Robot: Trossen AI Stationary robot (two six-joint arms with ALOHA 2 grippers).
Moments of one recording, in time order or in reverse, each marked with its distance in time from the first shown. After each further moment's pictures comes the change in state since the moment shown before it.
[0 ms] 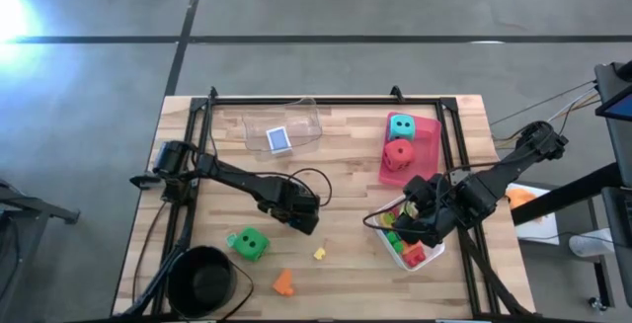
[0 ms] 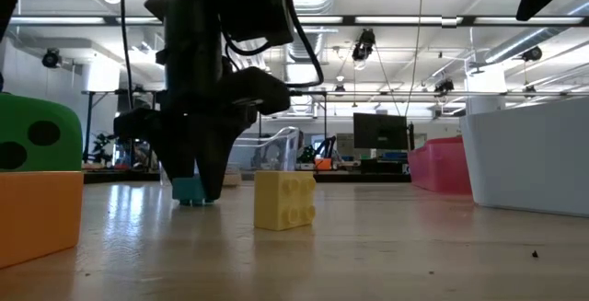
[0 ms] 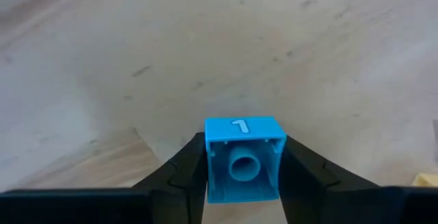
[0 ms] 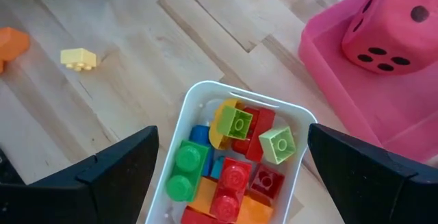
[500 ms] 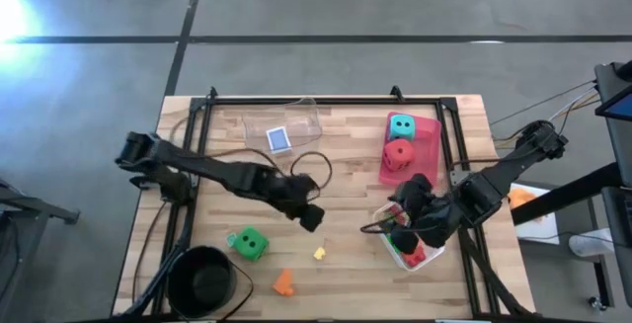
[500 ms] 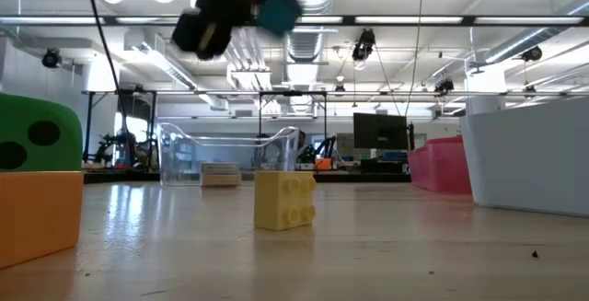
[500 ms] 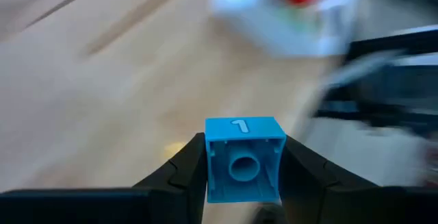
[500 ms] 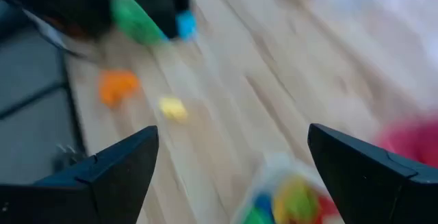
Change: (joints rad) left arm -0.003 -0.316 -0.005 0.320 0.000 0.107; right arm 0.000 -0.001 0.057 0.298 0.111 -0.328
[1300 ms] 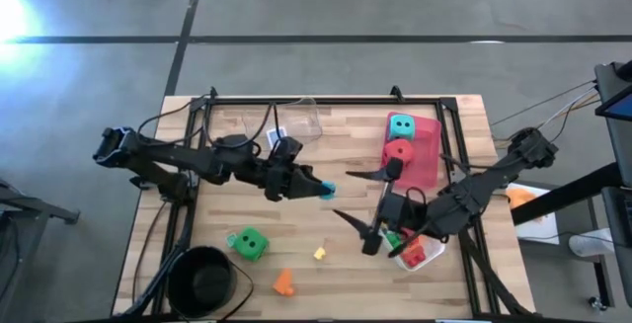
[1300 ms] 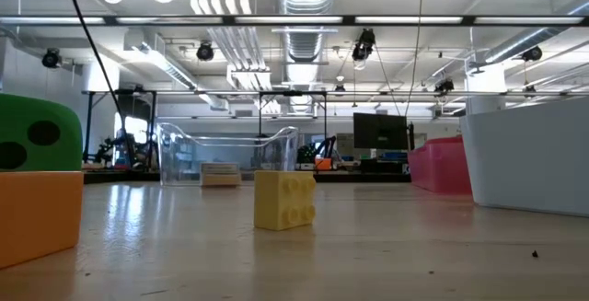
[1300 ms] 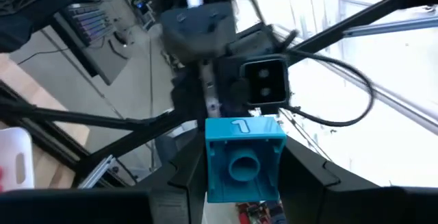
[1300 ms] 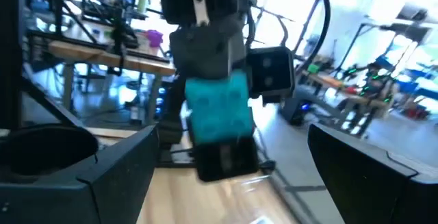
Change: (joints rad) left arm 0.015 -0.203 0.003 0.793 0.058 0.030; right arm -0.032 0.141 0.074 1.039 0.383 -1.264
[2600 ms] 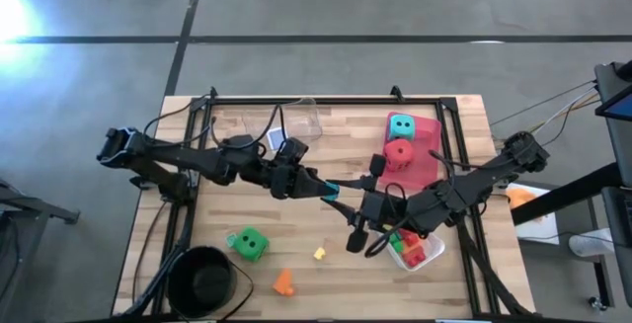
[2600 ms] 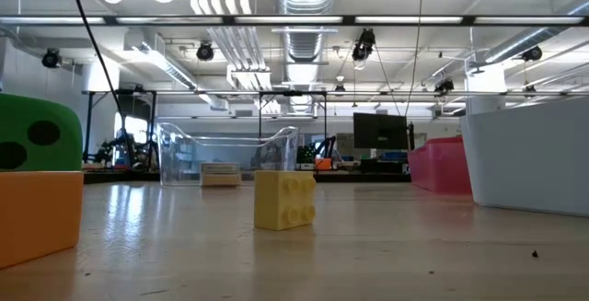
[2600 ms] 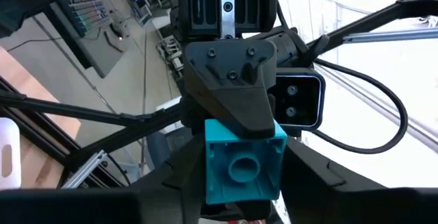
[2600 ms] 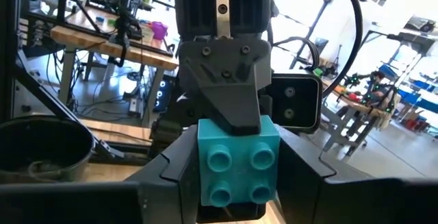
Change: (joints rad) left arm 0.010 0.034 0.000 0.047 0.024 -0.059; right arm -0.065 0.086 0.115 -0.061 -0.080 -0.042
